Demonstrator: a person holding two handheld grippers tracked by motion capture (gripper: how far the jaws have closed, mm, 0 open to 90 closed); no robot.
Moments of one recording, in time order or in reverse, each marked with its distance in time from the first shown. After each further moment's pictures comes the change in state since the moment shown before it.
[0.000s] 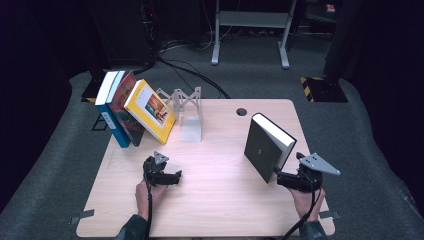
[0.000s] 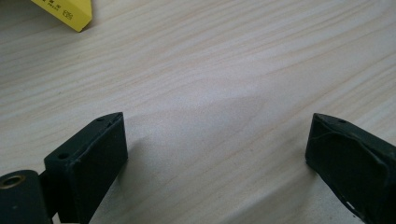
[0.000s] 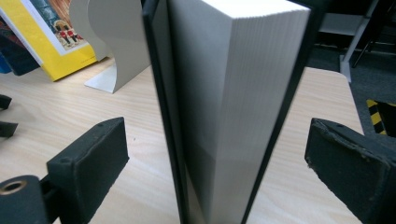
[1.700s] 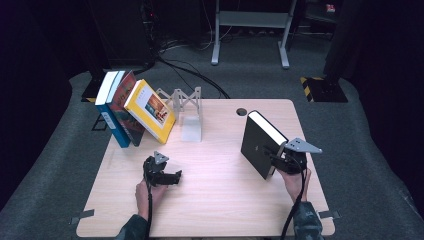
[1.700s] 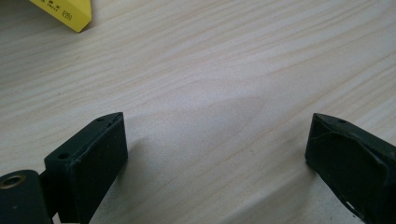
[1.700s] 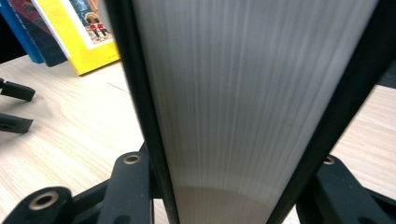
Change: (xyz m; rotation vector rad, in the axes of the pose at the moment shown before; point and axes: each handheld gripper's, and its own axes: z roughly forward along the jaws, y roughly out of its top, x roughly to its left) left arm 0.000 0.000 0.000 0.000 -0.002 0.002; right arm -0.012 0.009 0.064 0.010 0.182 -0.062
